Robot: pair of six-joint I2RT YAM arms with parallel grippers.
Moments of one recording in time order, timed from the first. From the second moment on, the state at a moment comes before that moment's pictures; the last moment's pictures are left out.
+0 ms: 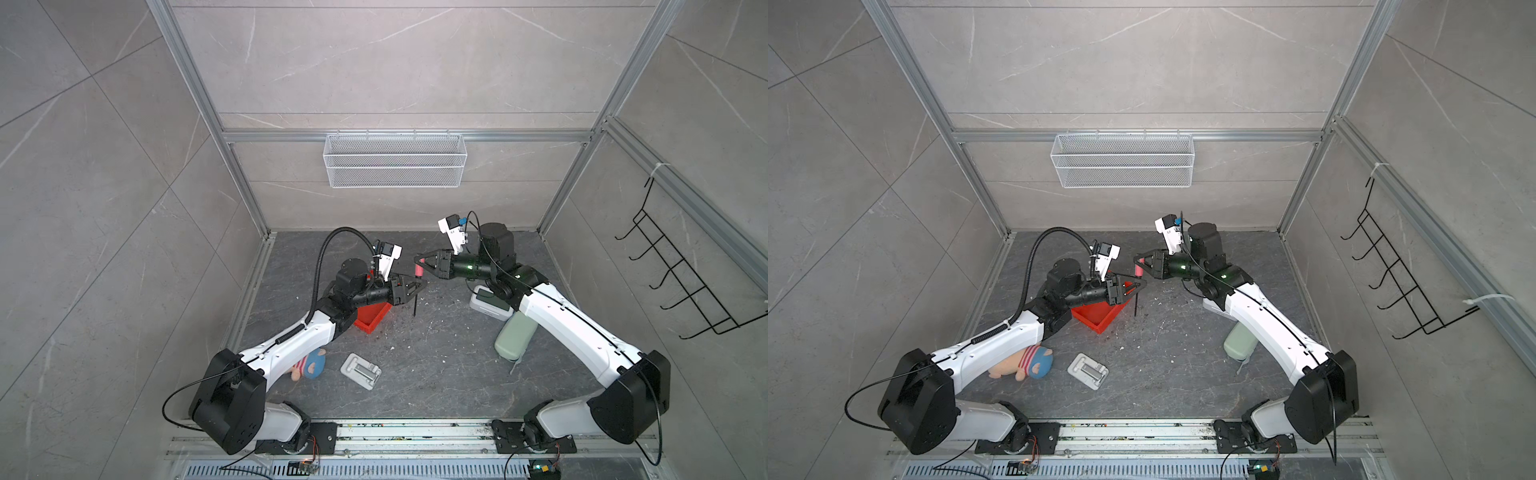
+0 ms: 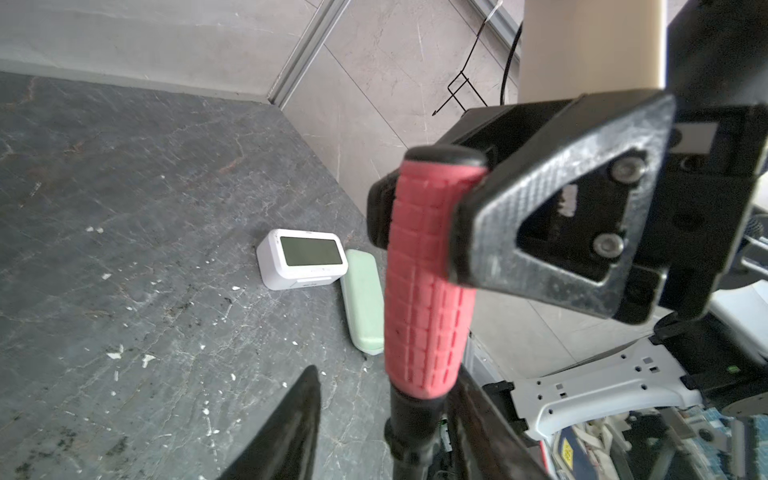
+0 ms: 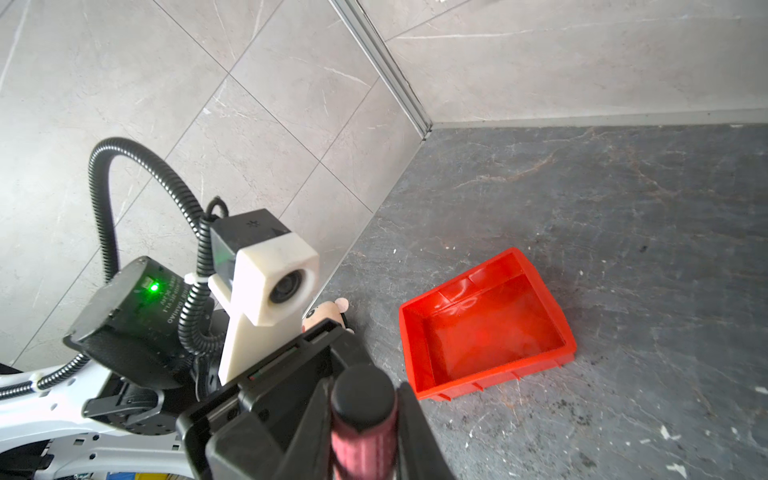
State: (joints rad) left arm -0.61 1.39 0.92 0.30 0.67 -0.63; right arm 0.48 1.43 1.29 -0.20 -0.63 0.49
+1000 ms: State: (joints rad) left arm -0.61 1.35 0.92 0.20 0.63 -0.54; right arm 0.48 1.34 1.24 -0.19 -0.57 0.42
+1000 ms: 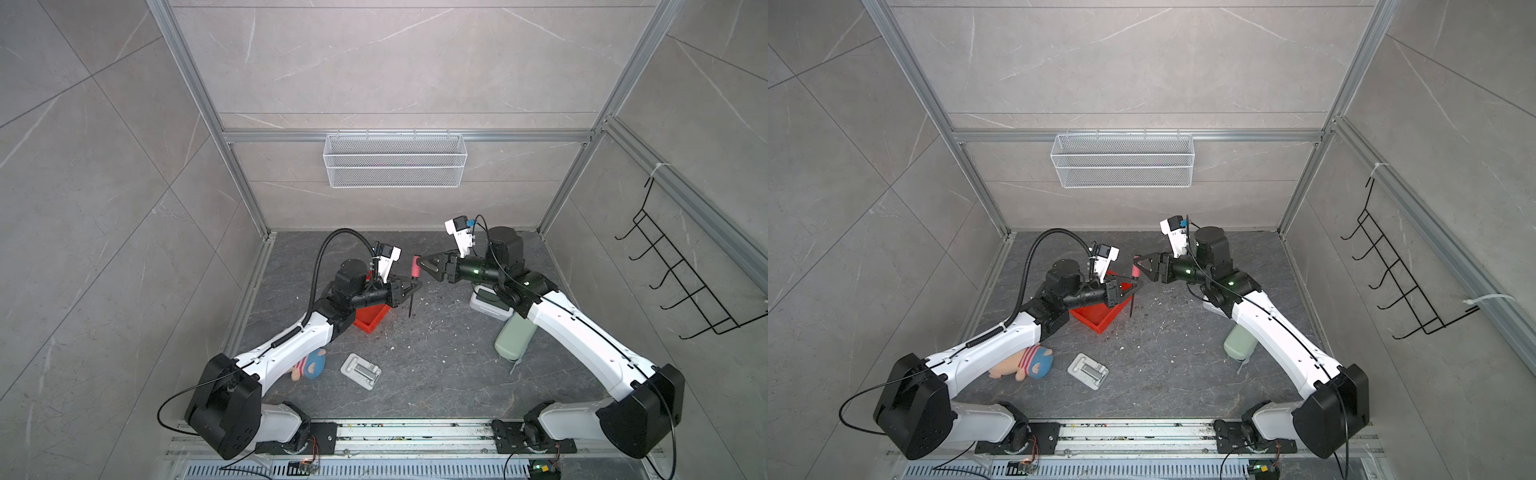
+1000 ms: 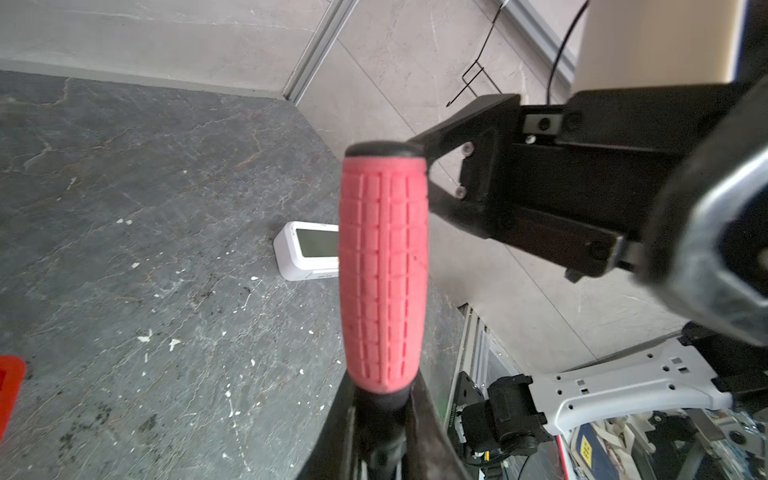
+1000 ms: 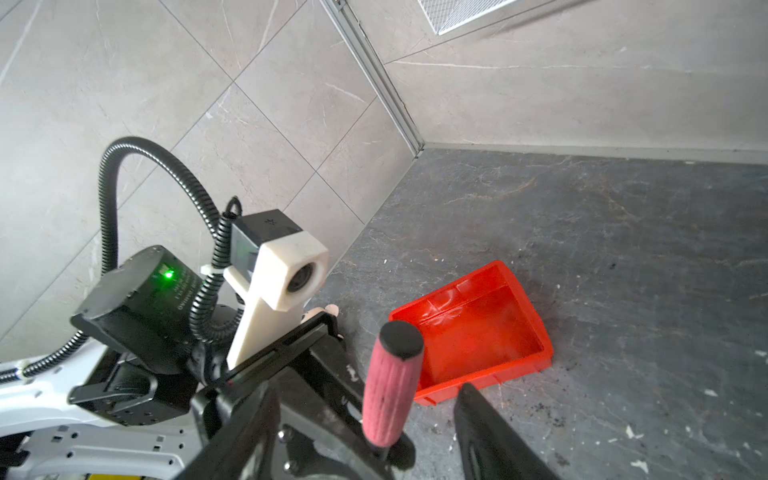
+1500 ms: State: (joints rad) left arm -0.50 1.35 1.08 -0.24 0.49 -0.29; right arm 0.61 1.22 1.18 -0.25 -0.43 0.18
